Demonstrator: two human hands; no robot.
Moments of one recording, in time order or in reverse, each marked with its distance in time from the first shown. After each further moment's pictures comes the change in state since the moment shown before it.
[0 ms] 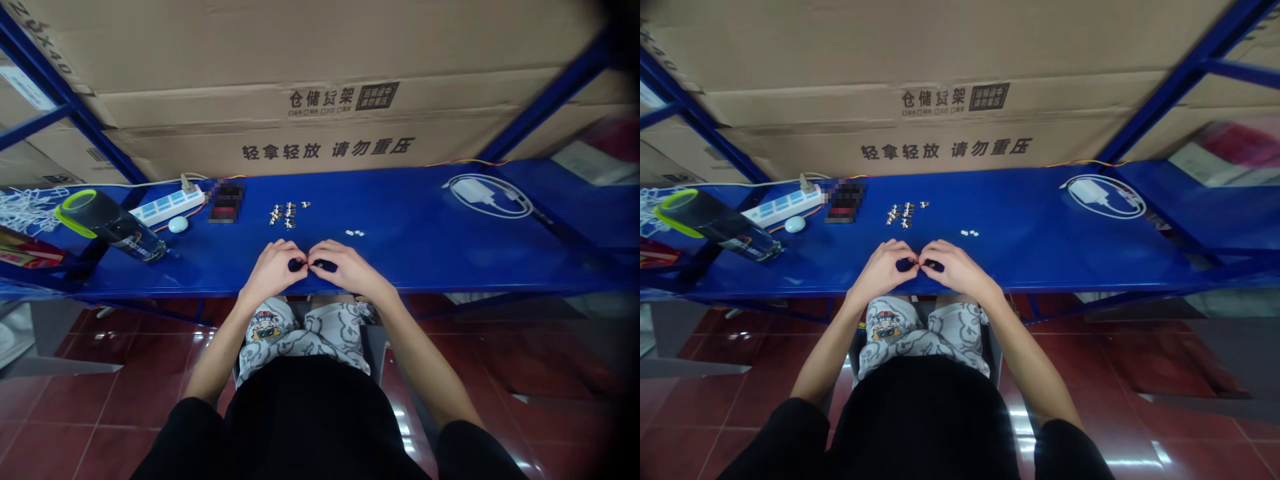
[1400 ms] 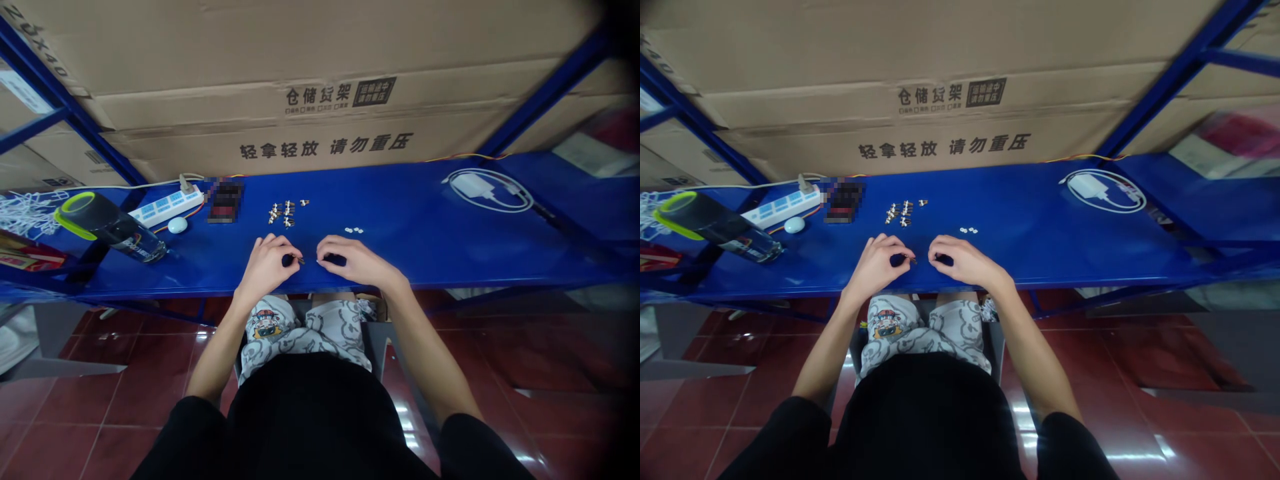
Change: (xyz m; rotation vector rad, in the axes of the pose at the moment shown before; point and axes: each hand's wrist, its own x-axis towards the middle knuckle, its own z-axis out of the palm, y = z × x) left_hand -0.003 -0.003 -0.008 0.086 0.027 -0.087; right_hand -0.004 0.005 -0.022 0.058 -0.079 0.034
